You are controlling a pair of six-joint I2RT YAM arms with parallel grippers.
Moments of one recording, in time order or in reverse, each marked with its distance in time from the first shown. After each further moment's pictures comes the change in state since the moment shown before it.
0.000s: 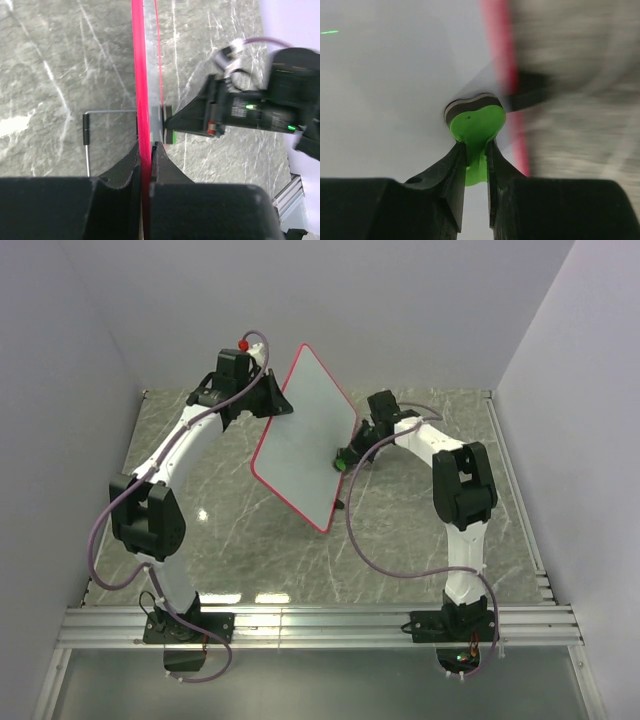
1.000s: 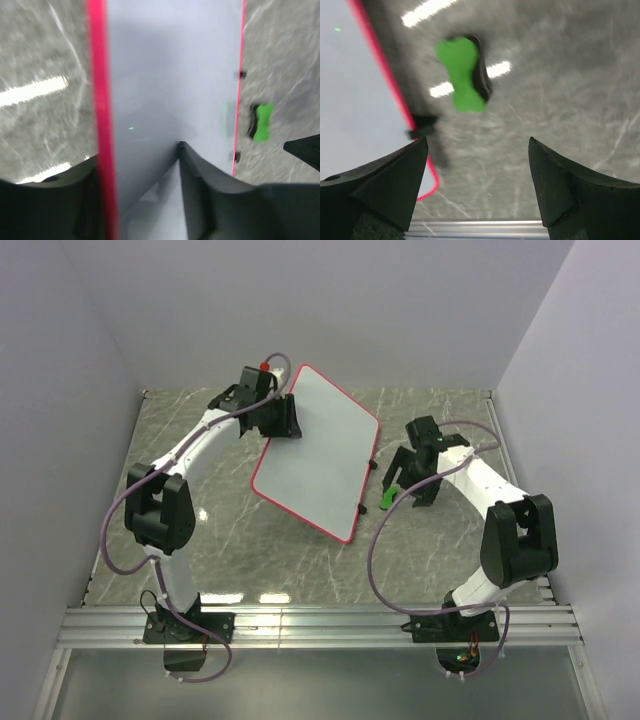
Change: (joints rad) left arm -0.064 0.066 -0.023 -0.083 -0.126 0.106; right arm -0.095 -0.521 -0.432 -0.314 0.379 -0.257
